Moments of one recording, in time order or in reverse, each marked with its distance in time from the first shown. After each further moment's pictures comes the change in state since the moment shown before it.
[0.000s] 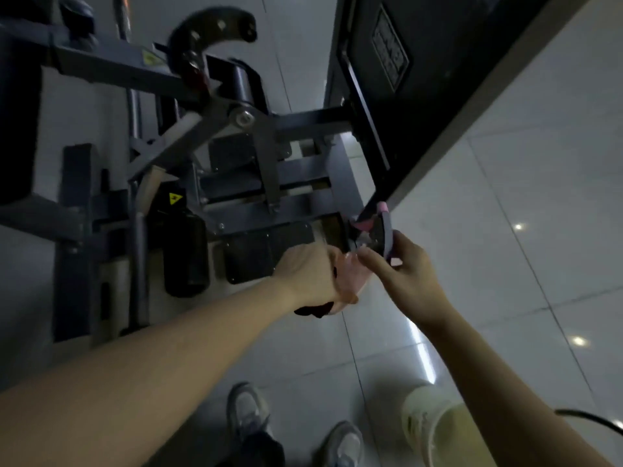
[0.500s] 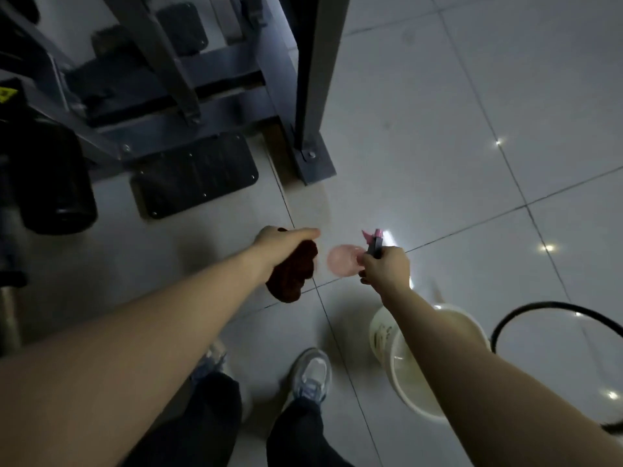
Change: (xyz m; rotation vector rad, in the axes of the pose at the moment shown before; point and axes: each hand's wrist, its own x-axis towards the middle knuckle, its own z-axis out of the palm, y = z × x) left_hand 0.048 0.015 0.218 -0.861 -0.213 -0.700; right_hand -0.044 0.320 0.021 -0.027 0.198 0.716
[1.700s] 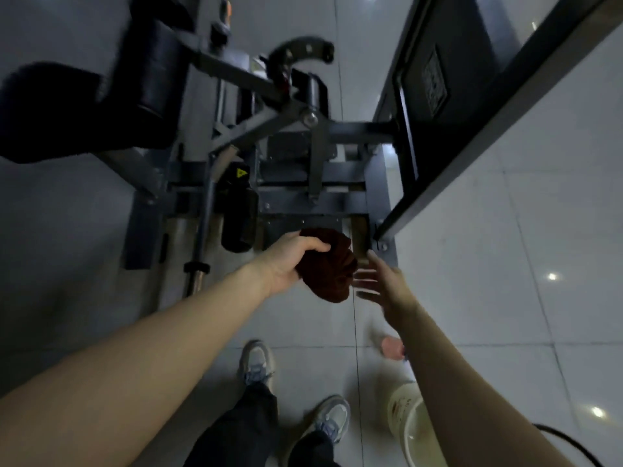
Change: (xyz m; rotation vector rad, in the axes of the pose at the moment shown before) left_hand -0.250 0.031 -0.193 -0.662 -0.080 0.355; right_hand -0.222 -0.232 -0.020 0.320 -0.518 -0.156
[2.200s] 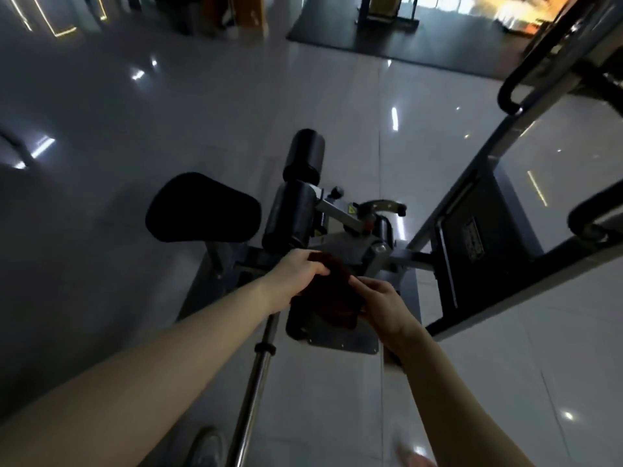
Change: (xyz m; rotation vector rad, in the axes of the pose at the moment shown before) left_hand -0.170 0.184 -0.151 0.290 0.130 0.341; right_hand -0.156 -0.190 0.228 -0.187 -0.318 -0.344
